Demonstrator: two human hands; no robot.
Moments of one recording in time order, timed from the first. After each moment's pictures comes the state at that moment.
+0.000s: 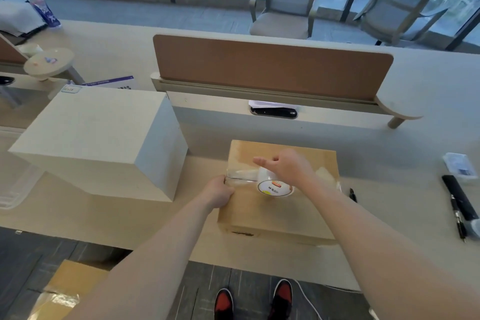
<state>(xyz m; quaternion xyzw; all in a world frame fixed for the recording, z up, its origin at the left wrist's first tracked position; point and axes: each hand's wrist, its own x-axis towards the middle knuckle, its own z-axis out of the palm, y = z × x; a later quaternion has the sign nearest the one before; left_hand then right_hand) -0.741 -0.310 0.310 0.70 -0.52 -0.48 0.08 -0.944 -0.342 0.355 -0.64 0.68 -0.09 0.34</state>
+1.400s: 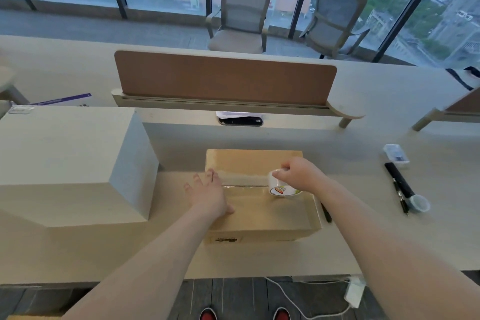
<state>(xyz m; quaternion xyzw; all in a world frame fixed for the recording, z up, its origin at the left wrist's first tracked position) -0.771 -0.307 0.323 0.65 -0.72 -0.20 -0.14 -1.014 -0.304 0.373 -0.59 0.76 -0.02 0.28</state>
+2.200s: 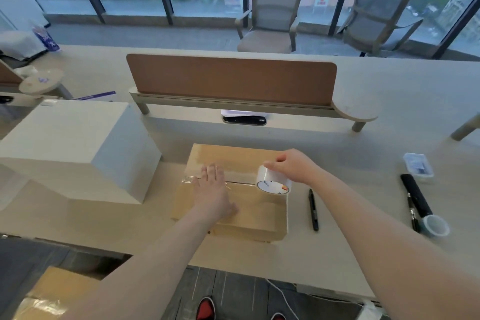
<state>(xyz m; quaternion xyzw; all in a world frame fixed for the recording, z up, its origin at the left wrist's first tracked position) -0.874 -0.266 0.332 0.70 -0.69 -0.16 -0.10 -1.099 -0.313 0.379 -0.65 0.66 -0.09 0.37</state>
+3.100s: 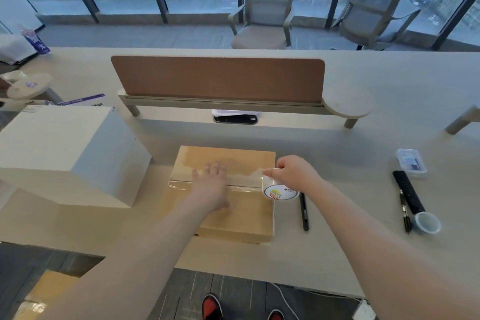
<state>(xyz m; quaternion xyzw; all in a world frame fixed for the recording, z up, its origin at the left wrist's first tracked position) -0.906 -0.295 0.339 0.64 -0.73 -0.13 -0.20 -1.134 -0.302 0.375 -0.63 0.69 -0.06 0.34</state>
